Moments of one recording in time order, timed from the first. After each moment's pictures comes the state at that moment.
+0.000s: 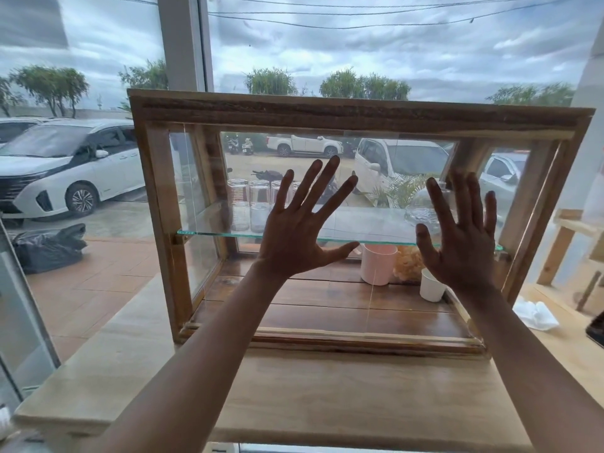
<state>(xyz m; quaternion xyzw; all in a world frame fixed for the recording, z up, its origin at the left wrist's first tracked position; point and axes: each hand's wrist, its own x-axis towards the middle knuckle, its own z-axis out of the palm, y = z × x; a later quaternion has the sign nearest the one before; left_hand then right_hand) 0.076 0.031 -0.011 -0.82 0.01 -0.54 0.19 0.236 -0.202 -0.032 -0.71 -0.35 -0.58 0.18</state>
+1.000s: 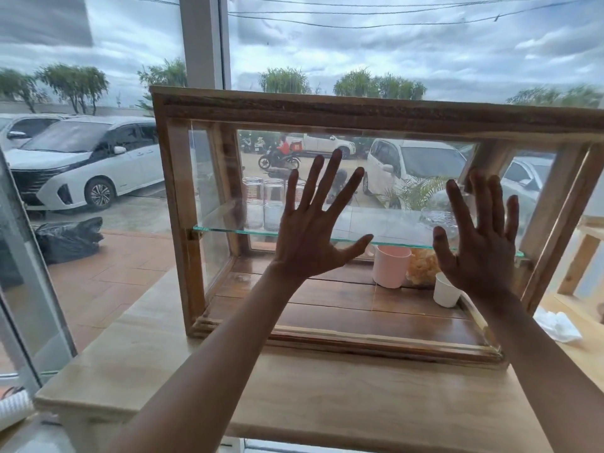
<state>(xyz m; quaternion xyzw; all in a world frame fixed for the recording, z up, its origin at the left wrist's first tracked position) 0.071 0.024 -0.014 -0.81 -0.03 -0.57 0.14 0.234 -0.201 -0.033 -0.71 -0.34 -0.59 0.17</state>
